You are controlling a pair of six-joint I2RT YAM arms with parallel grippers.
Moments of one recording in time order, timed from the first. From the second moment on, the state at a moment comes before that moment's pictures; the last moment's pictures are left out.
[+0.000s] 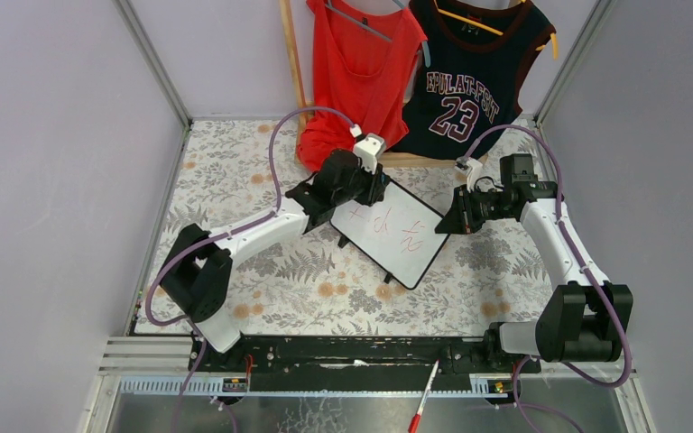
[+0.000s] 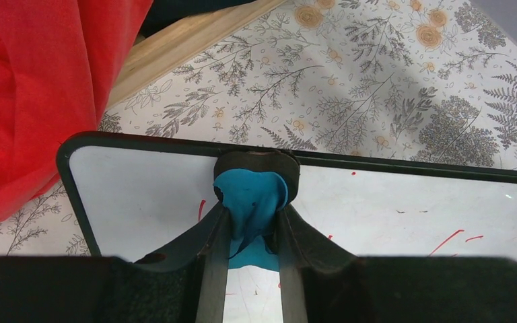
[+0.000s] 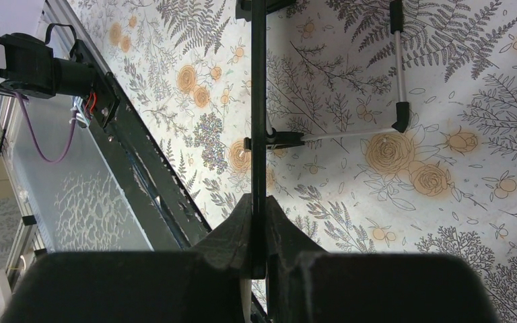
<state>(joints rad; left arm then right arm) -0.71 1.67 1.21 0.07 0.06 -0.17 0.01 1.33 1.06 -0.88 -0.91 -0.32</state>
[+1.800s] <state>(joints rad) -0.82 1.70 1.23 0.03 -0.11 -0.20 0.00 1.33 1.06 -0.90 -0.89 -0.31</state>
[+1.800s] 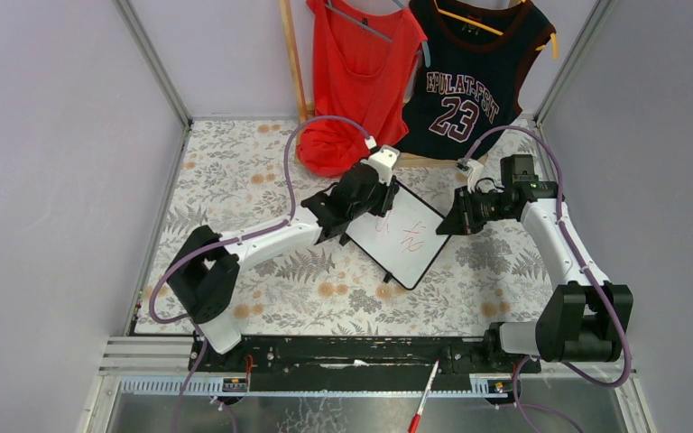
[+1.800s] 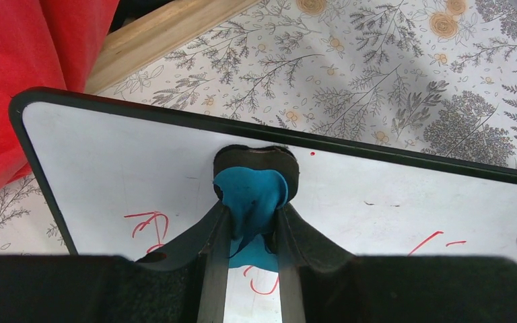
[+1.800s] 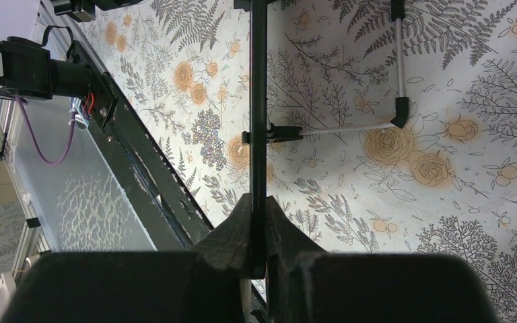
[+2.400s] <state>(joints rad) -0.70 1.68 1.14 0.03 -0.09 -0.21 0.01 1.33 1.06 -0.89 -0.89 -0.31</state>
